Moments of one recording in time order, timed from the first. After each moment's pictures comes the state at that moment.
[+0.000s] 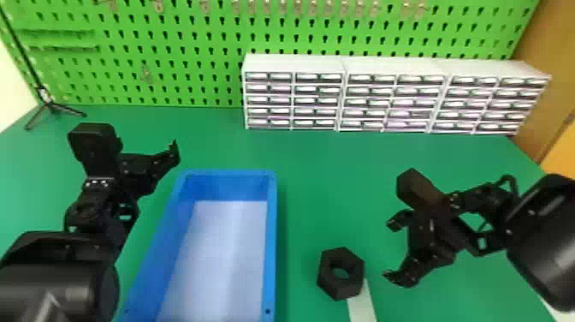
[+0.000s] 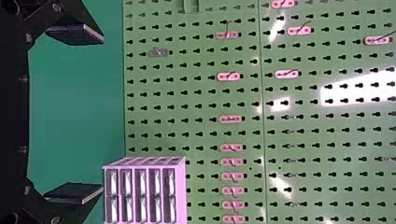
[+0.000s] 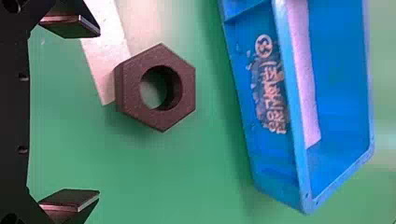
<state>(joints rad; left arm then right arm) -0.04 0.13 0.04 -1.78 0.09 0.25 -0.01 -0.31 -0.76 0.52 -1.88 -0.02 0.78 1.00</state>
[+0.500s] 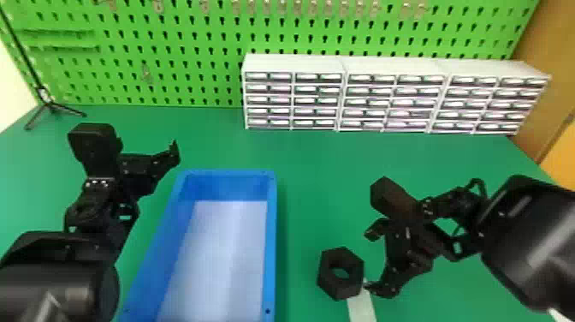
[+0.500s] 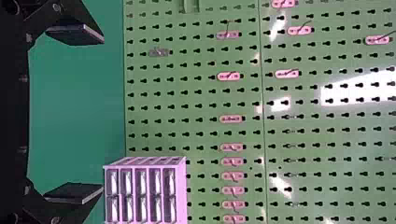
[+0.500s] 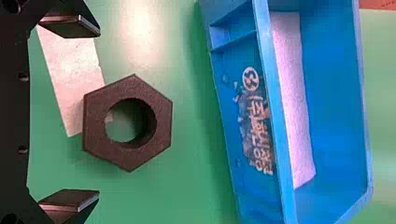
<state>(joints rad) -0.04 0.14 0.04 -1.78 0.09 0.25 -0.01 -0.39 -0.74 0.65 -1.89 -0.05 0.81 1.00</state>
